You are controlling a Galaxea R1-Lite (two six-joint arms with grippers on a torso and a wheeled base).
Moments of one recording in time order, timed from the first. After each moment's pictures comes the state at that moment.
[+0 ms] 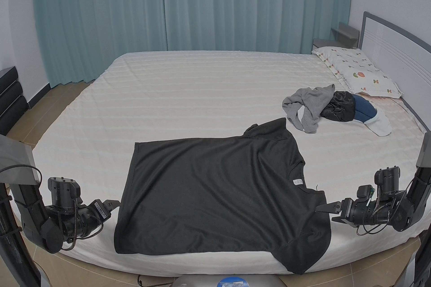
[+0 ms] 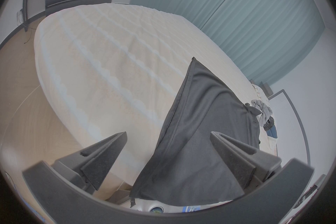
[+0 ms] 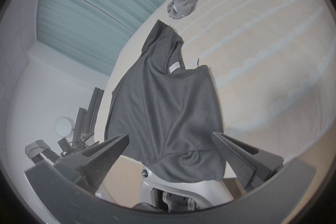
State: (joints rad) left arm -0.02 2.06 -0.14 -1.19 -0.05 -0.71; right arm 0.02 2.04 -0.23 -1.03 0.51 0.50
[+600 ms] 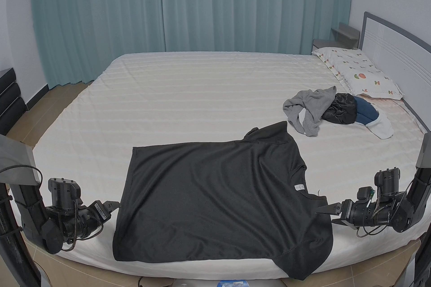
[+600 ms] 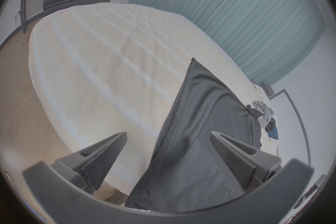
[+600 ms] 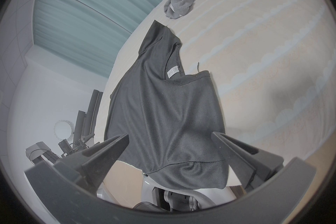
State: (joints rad) left arm -0.02 2.06 -0.14 -1.19 -0.05 -0.71; right arm 0.02 2.05 -0.22 -1.03 0.51 0.52
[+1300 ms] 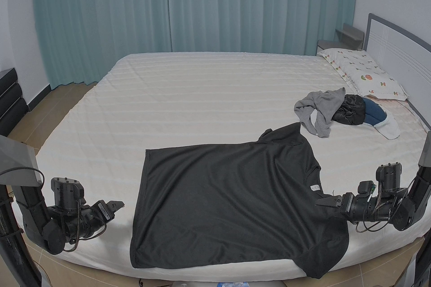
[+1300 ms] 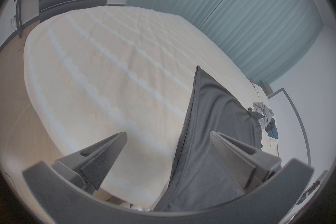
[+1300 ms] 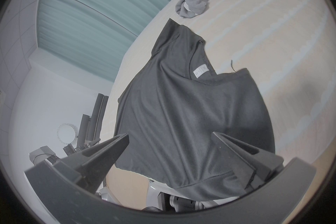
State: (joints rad) left arm -0.06 2.06 -0.15 -1.19 -0.04 -0.70; right arm 0.03 2.01 -0.24 -1.05 0.51 0.57
